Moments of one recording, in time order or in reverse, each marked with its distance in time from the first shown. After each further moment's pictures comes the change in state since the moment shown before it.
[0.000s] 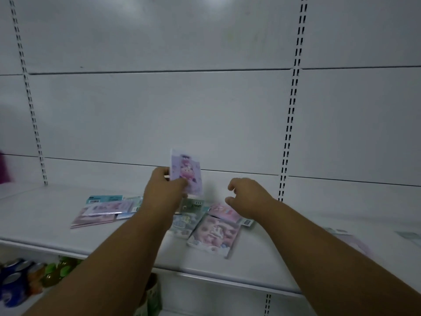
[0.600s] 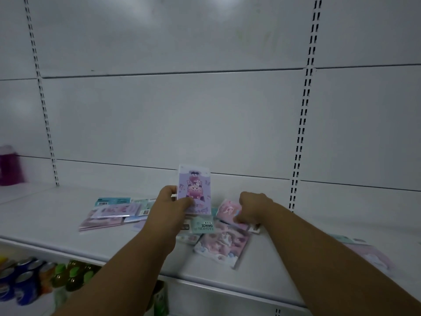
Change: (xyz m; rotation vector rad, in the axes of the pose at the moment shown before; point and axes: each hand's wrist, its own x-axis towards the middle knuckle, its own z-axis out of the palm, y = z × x) left_hand -0.007 -0.025 -0.009 -0.017 -0.082 -0.094; right_hand 0.044 0.025 0.040 -0.160 -0.216 0.132
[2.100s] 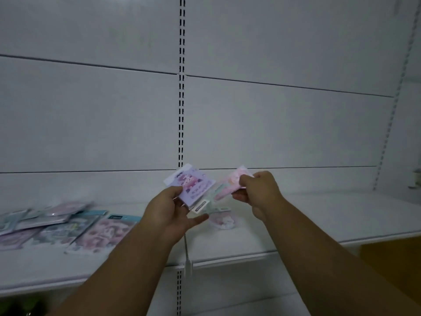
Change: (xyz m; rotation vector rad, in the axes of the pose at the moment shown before) left_hand -0.105 0.011 0.189 -0.740 -0.621 -0.453; right_hand -0.200 0.178 -0.074 1.411 0.725 0.437
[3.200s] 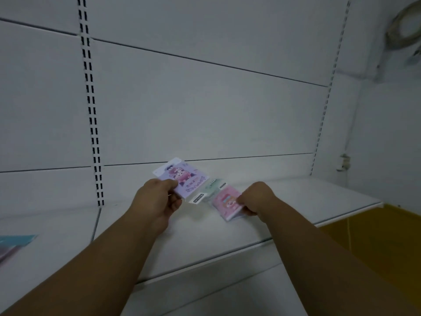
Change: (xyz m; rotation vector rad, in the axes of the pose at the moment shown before) left_hand 0.086 -0.090 0.105 0.284 0.092 0.025; right_hand 0.101 0.041 -0.162 -0.777 0.155 0.132
